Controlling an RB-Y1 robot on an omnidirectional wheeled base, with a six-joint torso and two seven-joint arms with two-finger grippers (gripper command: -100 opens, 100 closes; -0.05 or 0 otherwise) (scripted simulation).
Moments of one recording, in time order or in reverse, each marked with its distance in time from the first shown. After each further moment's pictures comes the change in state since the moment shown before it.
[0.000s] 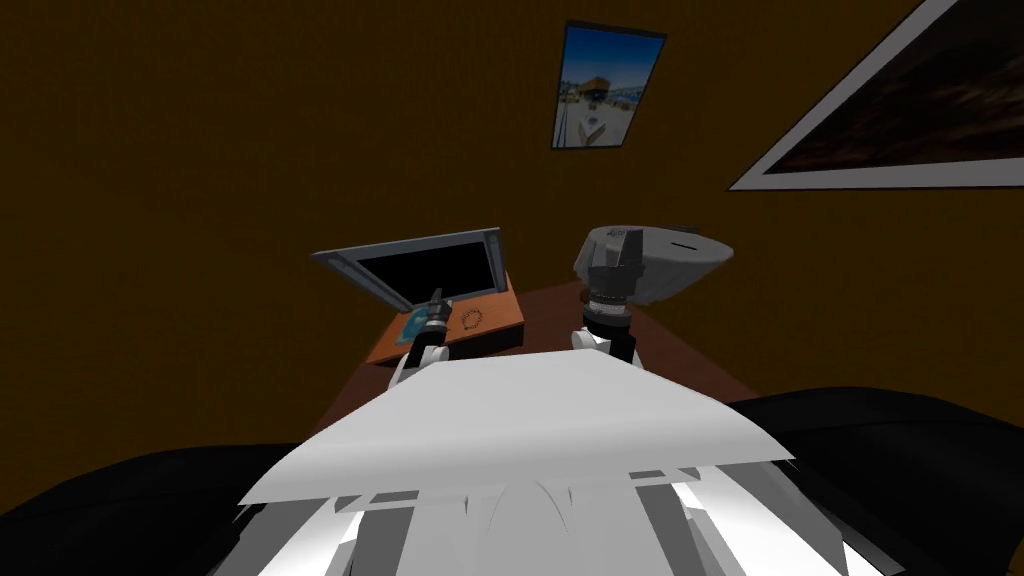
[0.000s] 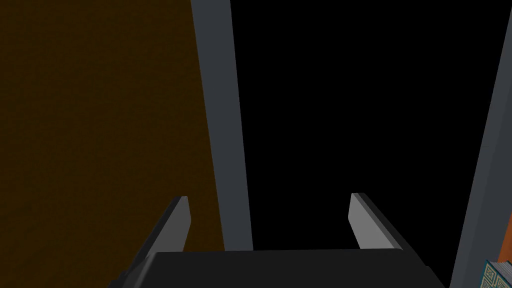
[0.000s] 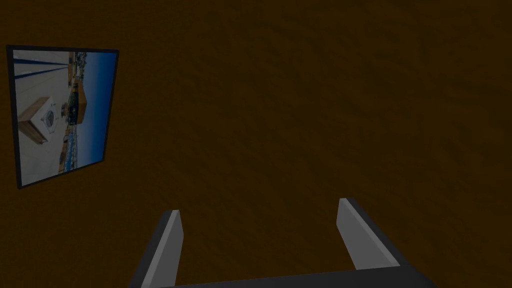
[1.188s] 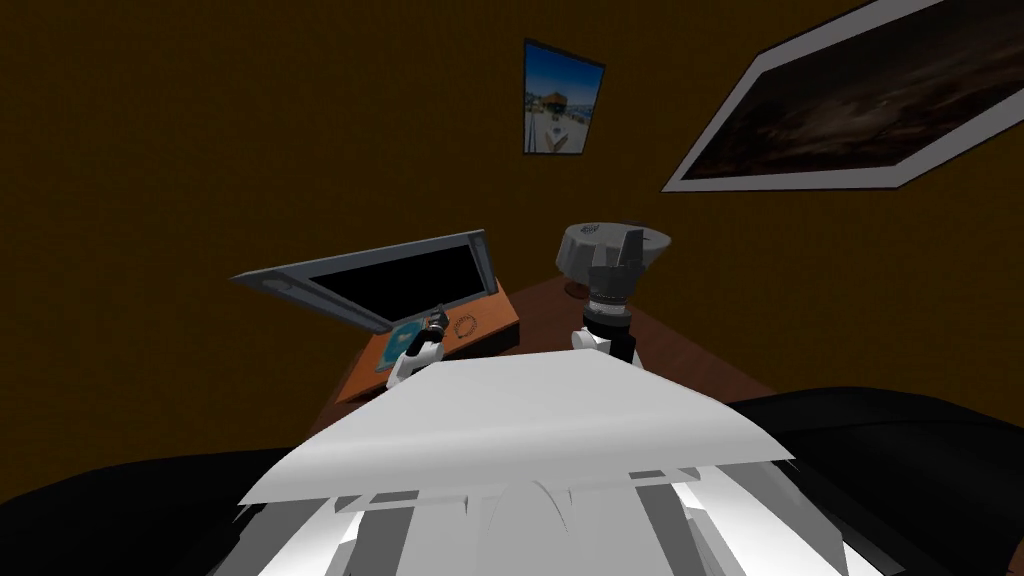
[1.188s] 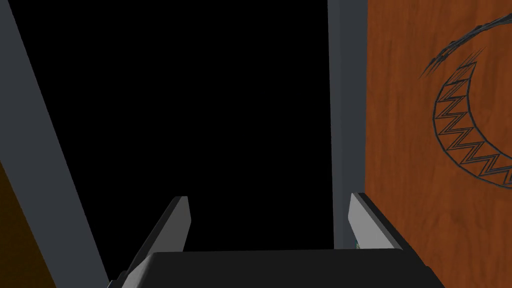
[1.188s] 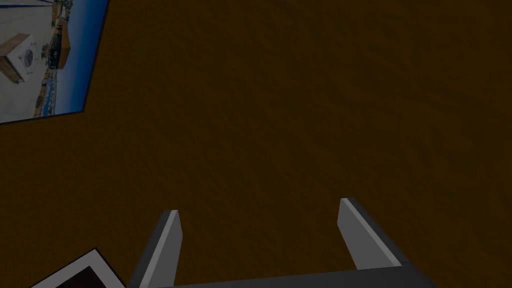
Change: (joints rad) left arm -0.106 0.028 0.106 0.229 0.018 0.331 0.033; right arm 0.000 0.000 0.000 0.000 0.000 0.000 0.000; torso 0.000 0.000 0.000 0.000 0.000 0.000
